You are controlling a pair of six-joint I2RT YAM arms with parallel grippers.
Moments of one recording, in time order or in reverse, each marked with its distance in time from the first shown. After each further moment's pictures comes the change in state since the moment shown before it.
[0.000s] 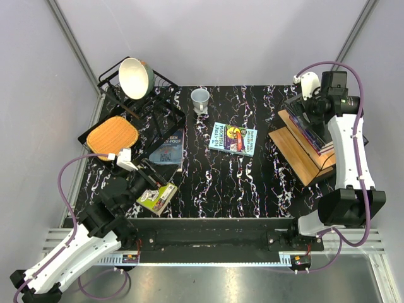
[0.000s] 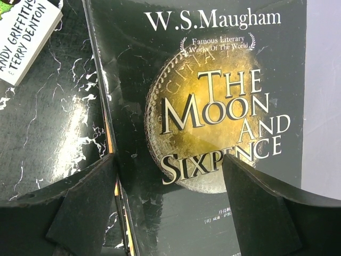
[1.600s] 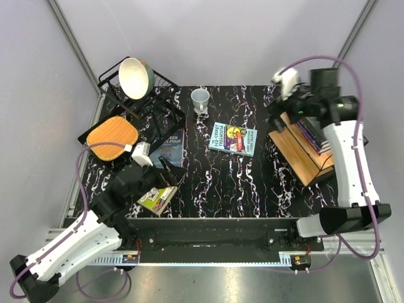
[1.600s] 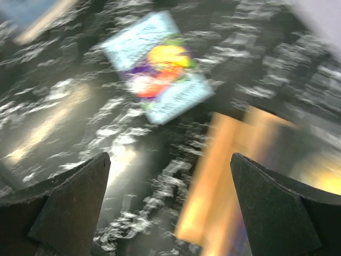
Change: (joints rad) left arm 0.003 0.214 0.068 -0.054 0.068 0.130; right arm 0.156 -0.057 0.146 -0.113 -0.396 0.032
